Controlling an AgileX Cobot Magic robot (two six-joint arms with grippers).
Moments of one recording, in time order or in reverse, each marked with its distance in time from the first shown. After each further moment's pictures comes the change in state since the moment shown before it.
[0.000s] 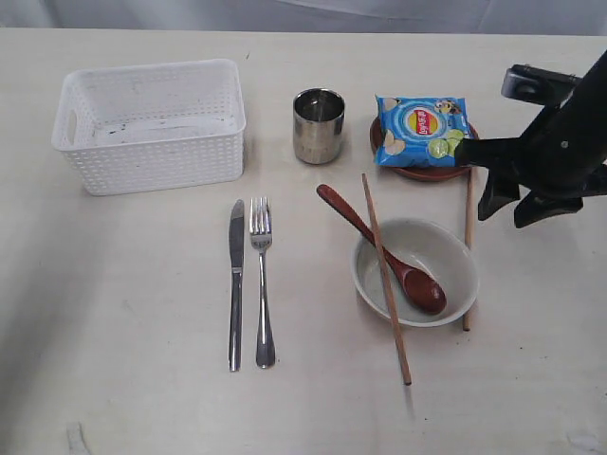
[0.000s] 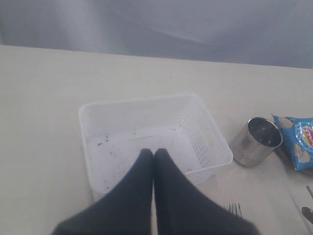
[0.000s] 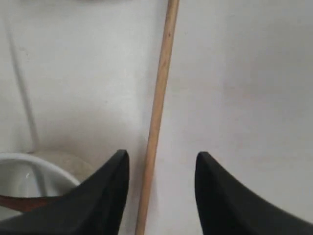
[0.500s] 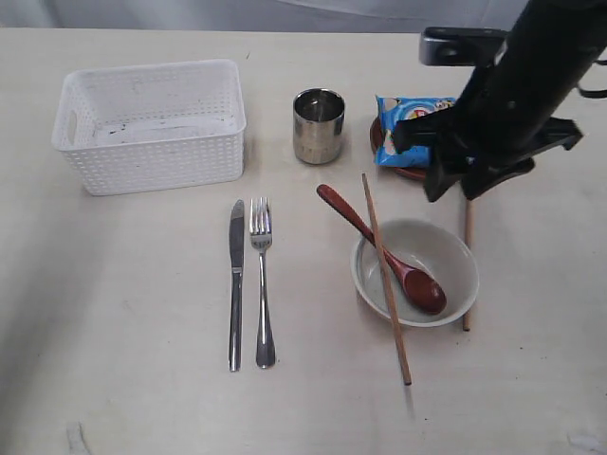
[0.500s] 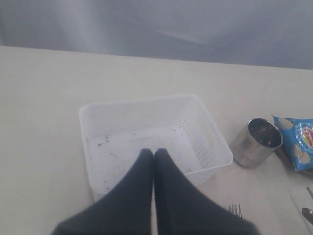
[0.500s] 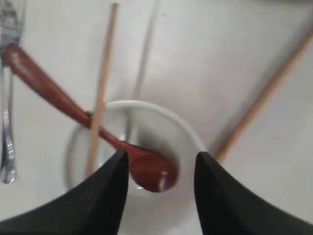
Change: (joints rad) left arm 0.000 0.000 0.000 0.000 -0.002 0.000; right arm 0.222 -0.039 -0.178 -0.042 0.208 -0.017
